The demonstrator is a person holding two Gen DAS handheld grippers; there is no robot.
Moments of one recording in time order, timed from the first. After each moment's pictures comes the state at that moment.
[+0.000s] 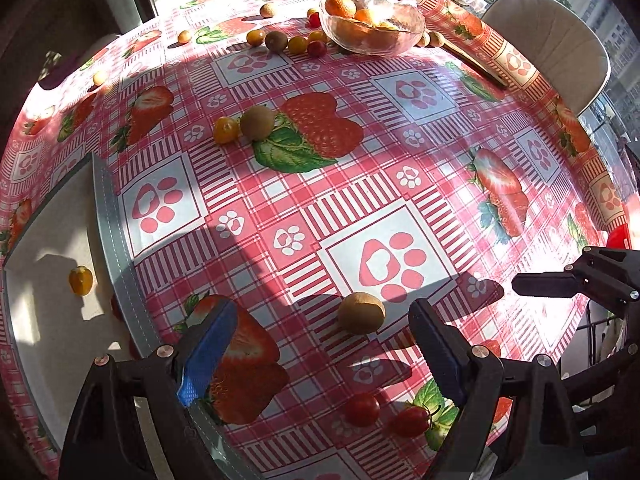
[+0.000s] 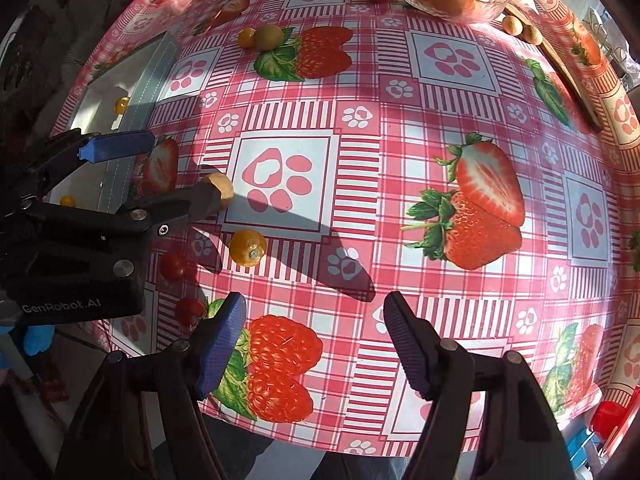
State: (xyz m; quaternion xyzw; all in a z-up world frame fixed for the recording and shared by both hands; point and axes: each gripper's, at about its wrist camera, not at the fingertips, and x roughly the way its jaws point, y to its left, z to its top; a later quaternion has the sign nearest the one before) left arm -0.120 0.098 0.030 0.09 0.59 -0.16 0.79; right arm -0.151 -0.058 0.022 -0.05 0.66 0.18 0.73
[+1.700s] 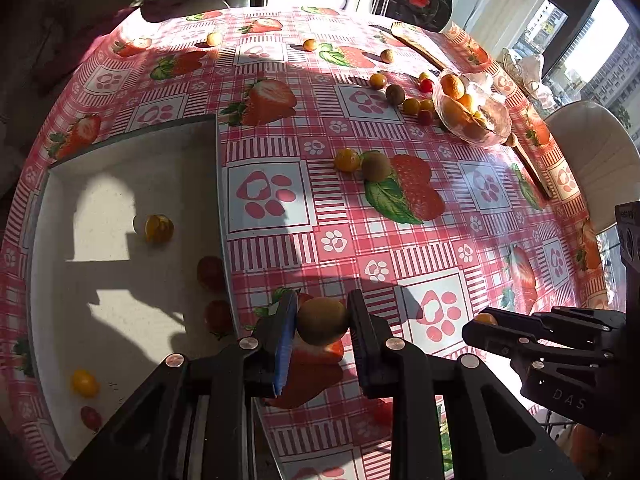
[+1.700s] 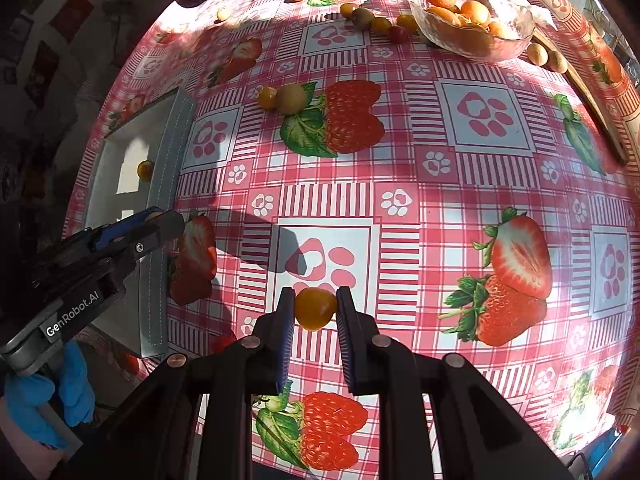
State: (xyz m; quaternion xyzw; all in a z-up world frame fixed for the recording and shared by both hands) left arm -0.117 0.175 0.062 -0.07 0.56 -0.05 0.82; right arm -0.104 -0.021 0.045 0.01 0.64 0.21 0.73
